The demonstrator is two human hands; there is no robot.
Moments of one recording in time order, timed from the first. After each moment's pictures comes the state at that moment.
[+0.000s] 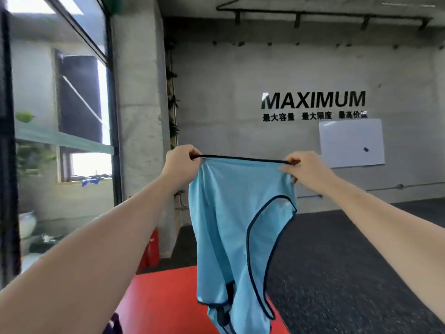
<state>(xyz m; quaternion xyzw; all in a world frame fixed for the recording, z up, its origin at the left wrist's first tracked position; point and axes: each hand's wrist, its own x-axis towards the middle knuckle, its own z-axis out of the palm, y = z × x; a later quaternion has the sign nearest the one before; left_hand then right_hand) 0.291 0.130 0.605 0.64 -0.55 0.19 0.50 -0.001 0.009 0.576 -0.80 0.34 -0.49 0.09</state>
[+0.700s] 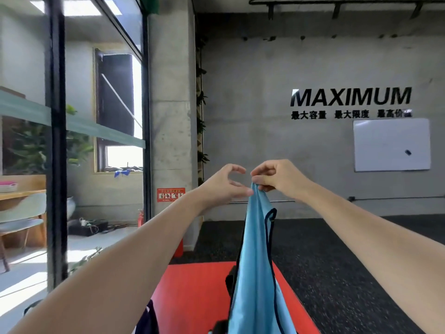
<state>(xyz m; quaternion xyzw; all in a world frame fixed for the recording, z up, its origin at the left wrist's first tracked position) 0.321 0.166 0.558 0.61 -0.63 -0.14 0.47 0.154 0.048 0.569 -0.85 0.16 -0.42 0.29</state>
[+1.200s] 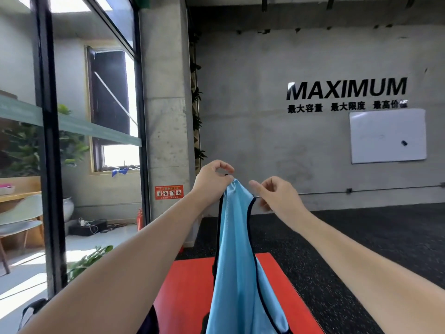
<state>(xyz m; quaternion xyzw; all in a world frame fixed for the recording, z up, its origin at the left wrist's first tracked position) 0.317 0.147 0.545 0.61 -0.54 -0.01 0.58 0.152 0.059 0.502 -0.76 0.24 -0.50 0.35</state>
